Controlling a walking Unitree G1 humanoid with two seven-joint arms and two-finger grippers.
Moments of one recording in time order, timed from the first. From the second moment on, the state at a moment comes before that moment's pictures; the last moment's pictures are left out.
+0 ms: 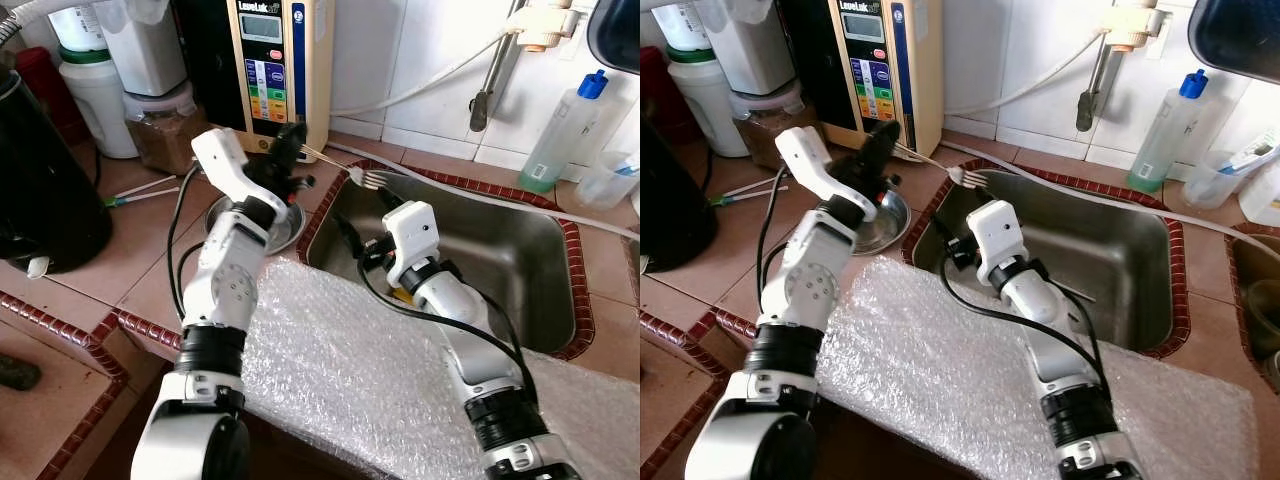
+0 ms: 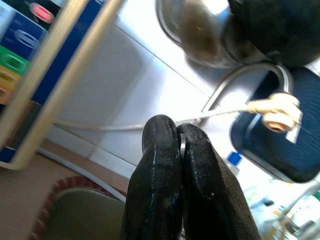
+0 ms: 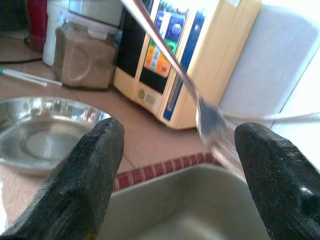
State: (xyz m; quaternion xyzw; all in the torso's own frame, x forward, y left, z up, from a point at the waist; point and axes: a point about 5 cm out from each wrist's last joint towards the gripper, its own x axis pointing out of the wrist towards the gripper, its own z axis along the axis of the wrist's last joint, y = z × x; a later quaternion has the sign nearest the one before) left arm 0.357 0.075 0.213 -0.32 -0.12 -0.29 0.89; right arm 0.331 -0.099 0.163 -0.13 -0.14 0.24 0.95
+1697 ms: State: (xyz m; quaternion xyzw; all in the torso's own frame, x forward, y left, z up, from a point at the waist) left arm 0.345 0.055 0.198 -0.29 -0.09 -0.32 0.90; right arm 0.358 -0.097 0.149 -0.15 -0.12 0.16 0.97
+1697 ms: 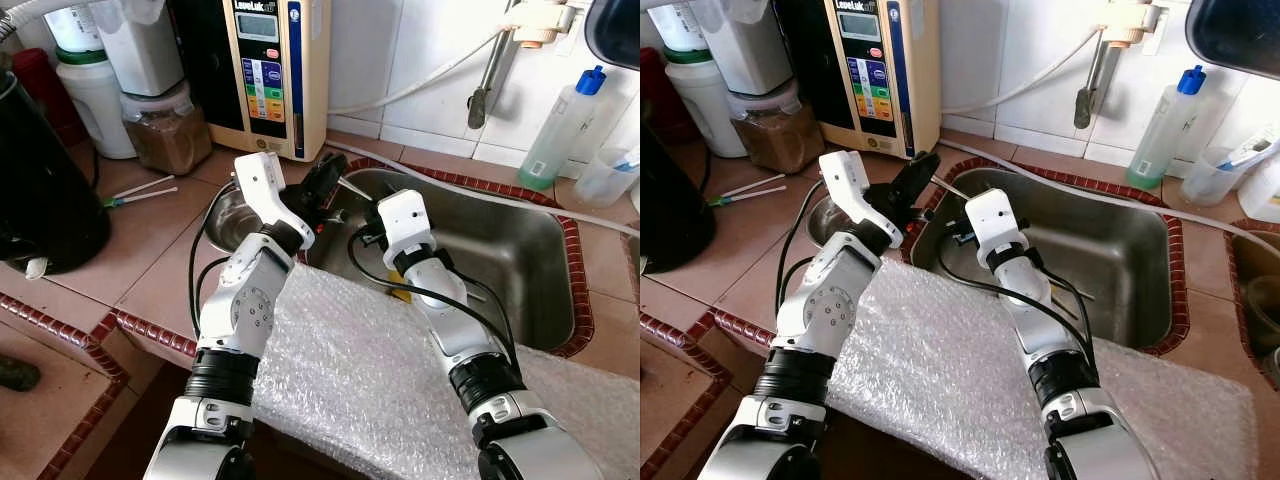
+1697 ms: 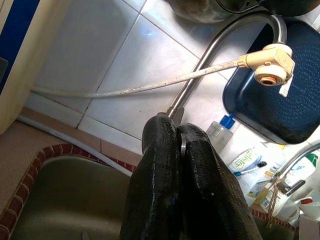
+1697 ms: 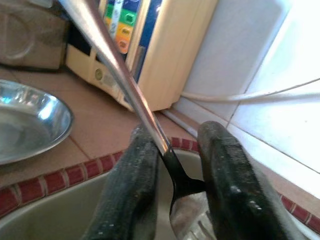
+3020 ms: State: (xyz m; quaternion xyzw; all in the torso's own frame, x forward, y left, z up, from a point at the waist) left arm 0.334 0.042 0.181 -0.23 -0.05 -0.35 0.90; right arm 0.360 -0.091 0.142 -0.15 -0.11 0.17 0.97
